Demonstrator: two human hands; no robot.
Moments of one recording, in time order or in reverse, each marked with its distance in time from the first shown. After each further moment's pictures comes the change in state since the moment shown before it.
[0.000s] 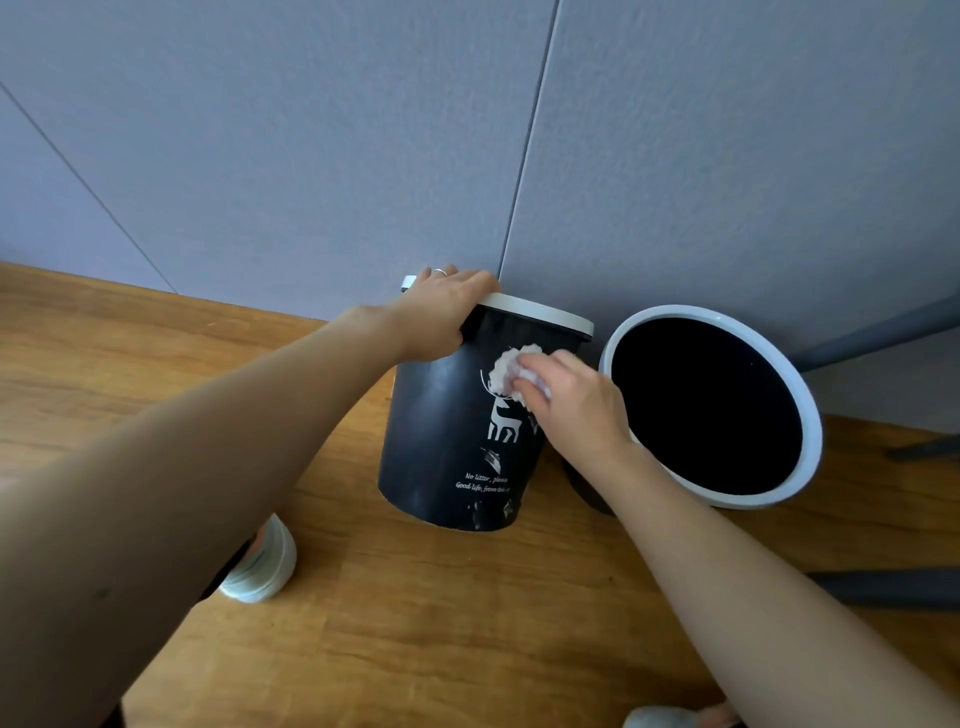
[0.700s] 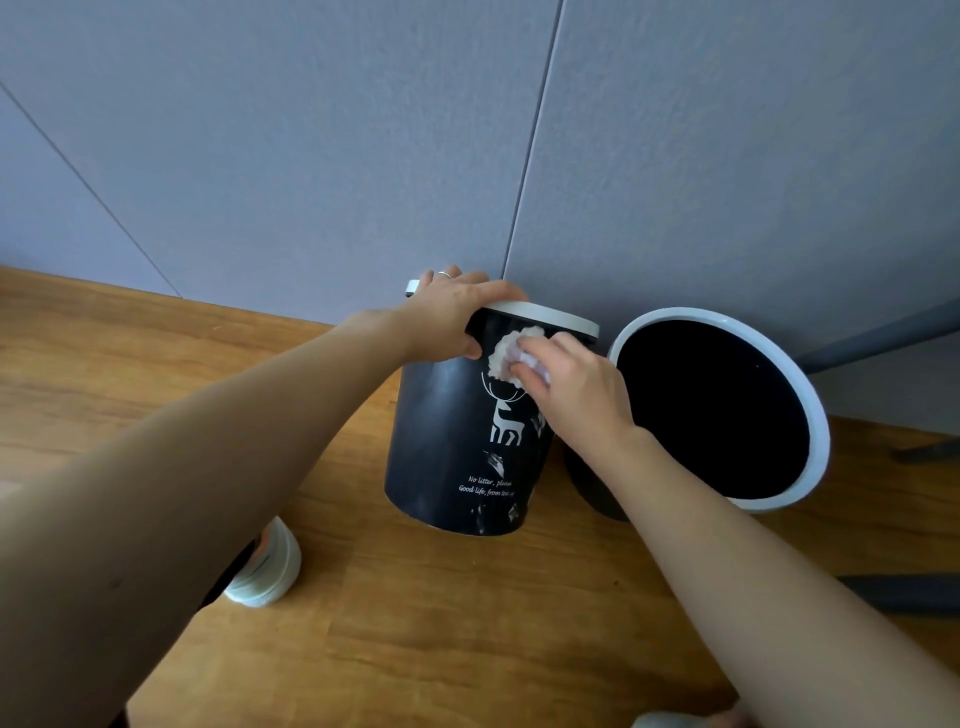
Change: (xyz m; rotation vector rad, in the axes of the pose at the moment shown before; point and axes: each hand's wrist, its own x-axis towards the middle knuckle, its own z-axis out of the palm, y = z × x) left_hand 0.004 -0.001 0.002 -0.034 -0.022 0.012; right_hand 0.019 -0.003 -0.002 -0.046 0.031 -0.019
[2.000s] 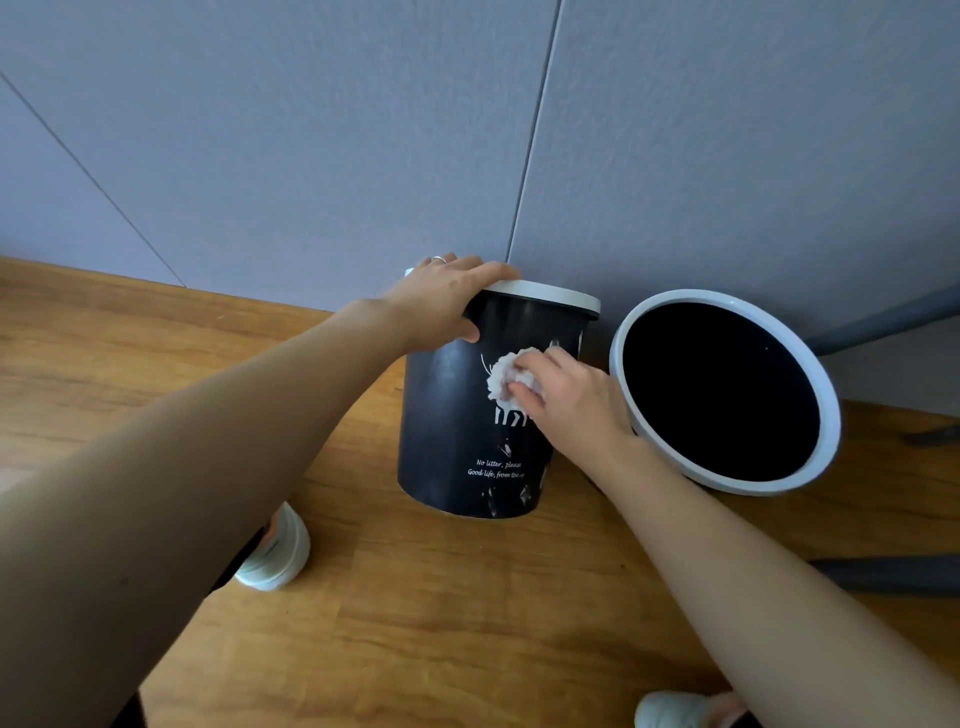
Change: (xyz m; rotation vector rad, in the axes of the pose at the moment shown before) left_hand -0.011 -0.005 -0.001 0.022 0.034 0.011; right_hand -0.025 0.000 0.017 -0.083 -0.027 -0.088
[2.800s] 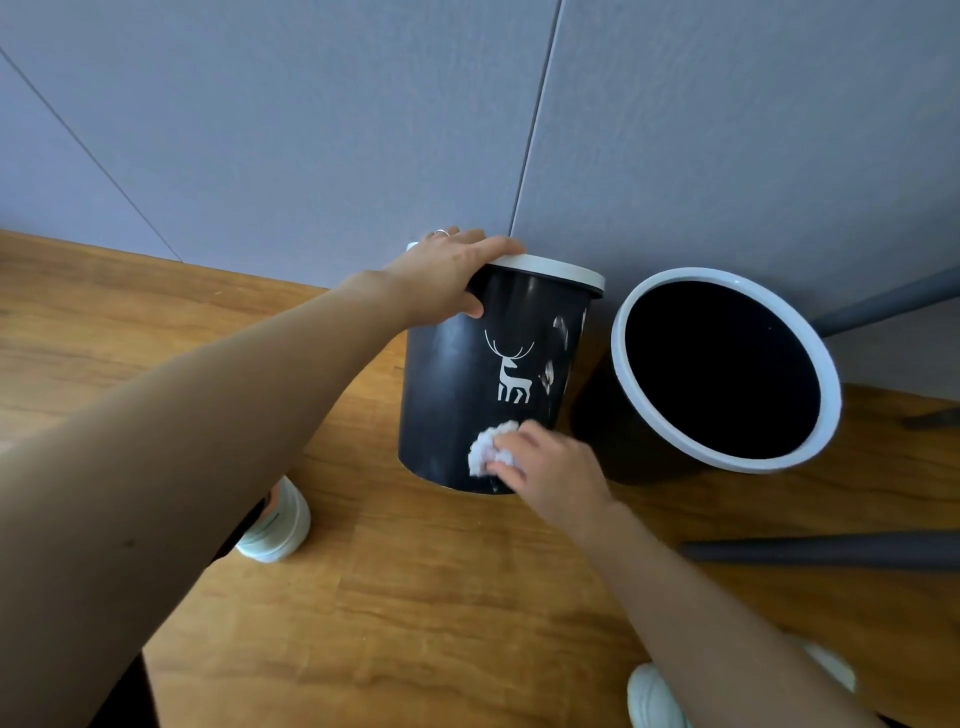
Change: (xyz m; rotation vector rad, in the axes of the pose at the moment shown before) left_hand 0.002 0.001 0.001 0.015 -0.024 -0.043; right_hand -0.086 -0.015 0.046 0.069 -0.079 -0.112
